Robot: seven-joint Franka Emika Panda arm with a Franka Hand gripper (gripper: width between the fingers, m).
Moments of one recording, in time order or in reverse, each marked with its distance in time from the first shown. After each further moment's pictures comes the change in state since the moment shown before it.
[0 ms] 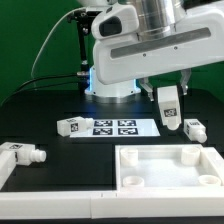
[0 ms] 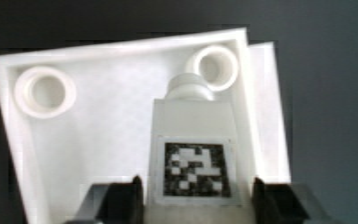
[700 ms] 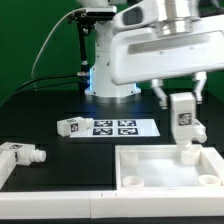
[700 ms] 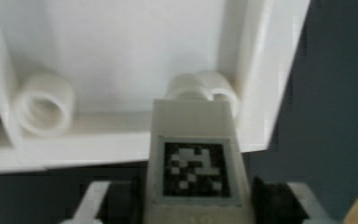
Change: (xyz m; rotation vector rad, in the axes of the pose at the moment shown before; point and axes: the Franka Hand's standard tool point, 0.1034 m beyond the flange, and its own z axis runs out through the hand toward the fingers) arm 0.025 -0.011 0.004 -0.070 0.496 -0.144
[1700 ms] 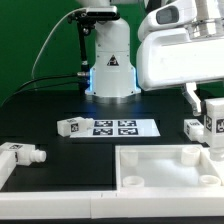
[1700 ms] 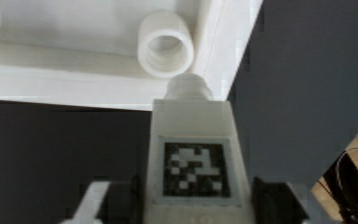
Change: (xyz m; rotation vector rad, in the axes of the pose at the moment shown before) arm 0.031 -0.049 0.019 0.005 0.052 -0.194
